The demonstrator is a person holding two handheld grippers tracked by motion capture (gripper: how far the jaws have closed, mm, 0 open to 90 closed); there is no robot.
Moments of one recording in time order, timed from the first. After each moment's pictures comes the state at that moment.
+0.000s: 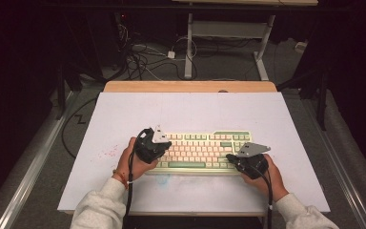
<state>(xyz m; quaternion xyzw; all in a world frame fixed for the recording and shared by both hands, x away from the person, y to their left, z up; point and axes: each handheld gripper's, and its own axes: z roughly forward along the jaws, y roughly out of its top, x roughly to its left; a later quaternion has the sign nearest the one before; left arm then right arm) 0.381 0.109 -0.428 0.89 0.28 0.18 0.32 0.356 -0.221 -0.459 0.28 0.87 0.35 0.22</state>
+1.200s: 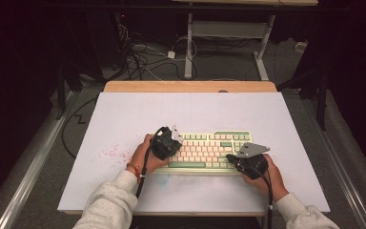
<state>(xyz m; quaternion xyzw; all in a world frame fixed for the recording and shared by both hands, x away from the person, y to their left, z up) 0.402 0.076 -0.442 0.91 0.26 0.16 0.28 0.356 -0.220 -0.458 0.27 0.87 0.34 0.22</state>
